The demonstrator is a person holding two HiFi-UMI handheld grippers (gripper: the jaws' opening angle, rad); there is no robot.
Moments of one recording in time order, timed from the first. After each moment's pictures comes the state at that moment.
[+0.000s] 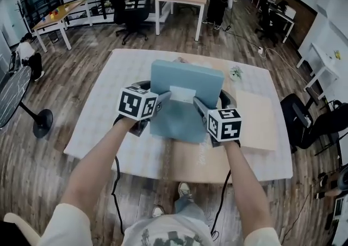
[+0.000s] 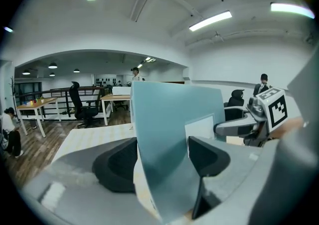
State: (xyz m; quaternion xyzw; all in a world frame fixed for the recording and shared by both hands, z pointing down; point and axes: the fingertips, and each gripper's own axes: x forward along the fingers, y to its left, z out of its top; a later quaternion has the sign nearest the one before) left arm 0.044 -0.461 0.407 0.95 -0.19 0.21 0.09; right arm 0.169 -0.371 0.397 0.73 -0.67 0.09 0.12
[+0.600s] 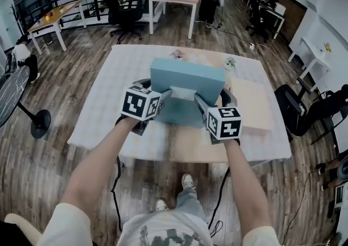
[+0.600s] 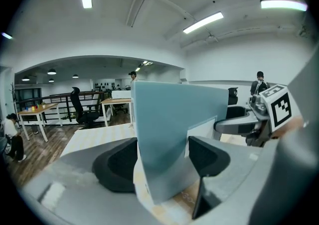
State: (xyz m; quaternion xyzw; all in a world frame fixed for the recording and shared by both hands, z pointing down) left arm -0.003 -0.399 0.397 0.96 -0.19 0.20 0.07; right arm 0.120 -0.303 0.386 0.76 -0.64 0.07 0.11
